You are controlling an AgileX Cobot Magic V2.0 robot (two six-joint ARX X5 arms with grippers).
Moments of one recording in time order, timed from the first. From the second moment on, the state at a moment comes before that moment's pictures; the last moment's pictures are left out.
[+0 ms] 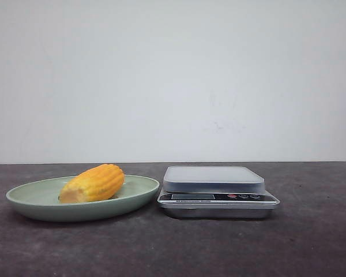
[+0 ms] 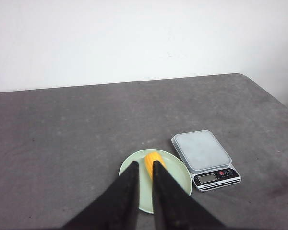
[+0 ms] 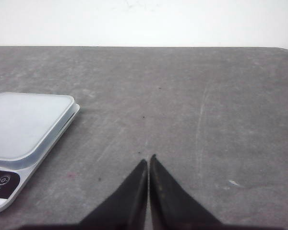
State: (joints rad) left arm -0.67 0.63 1.76 -1.42 -0.27 -0.20; right arm 0.11 0.00 0.02 -0.17 -0.03 0.07
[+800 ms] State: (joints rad) left arm -0.14 0.19 0.25 -0.18 0.00 -0.22; right arm 0.11 0.00 0.02 -0.17 -0.03 0.07
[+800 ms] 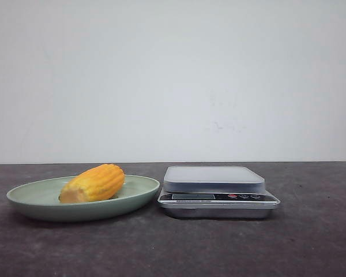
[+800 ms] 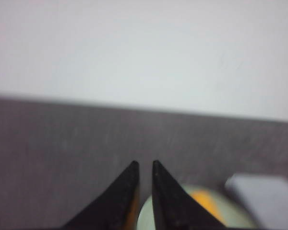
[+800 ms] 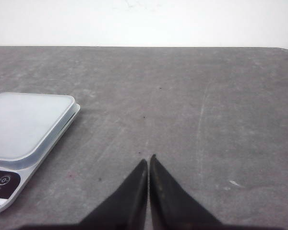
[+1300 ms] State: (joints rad) left arm -0.03 0.00 0.03 -0.18 -0.05 -0.13; right arm 0.11 0.00 0.01 -0.17 -0.03 0.07
